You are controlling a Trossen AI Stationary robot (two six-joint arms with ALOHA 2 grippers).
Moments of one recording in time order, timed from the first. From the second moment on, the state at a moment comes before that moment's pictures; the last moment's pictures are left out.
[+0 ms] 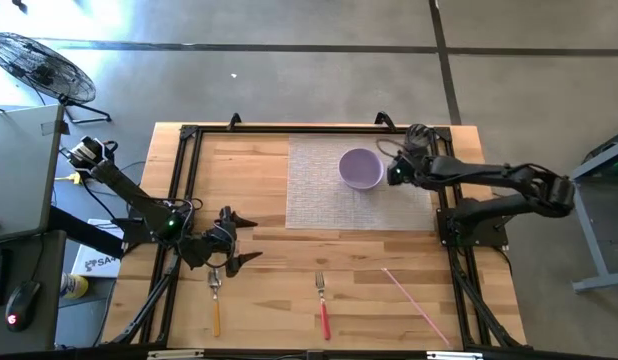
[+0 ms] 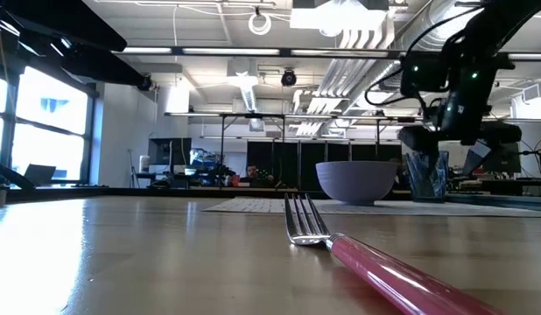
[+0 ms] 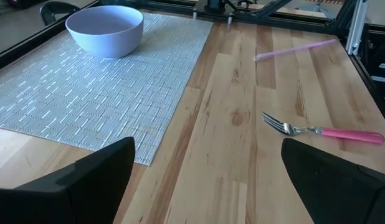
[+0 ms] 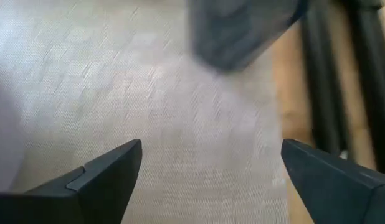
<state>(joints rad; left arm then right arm) -0.67 1.00 0.50 -0.05 -0.78 -0.52 -0.49 1.17 0.55 -0.68 0.52 0.97</state>
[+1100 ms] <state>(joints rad) -0.67 1.00 0.50 -0.06 -0.64 -0.49 0.48 1.69 1.06 -0.96 -0.08 1.38</state>
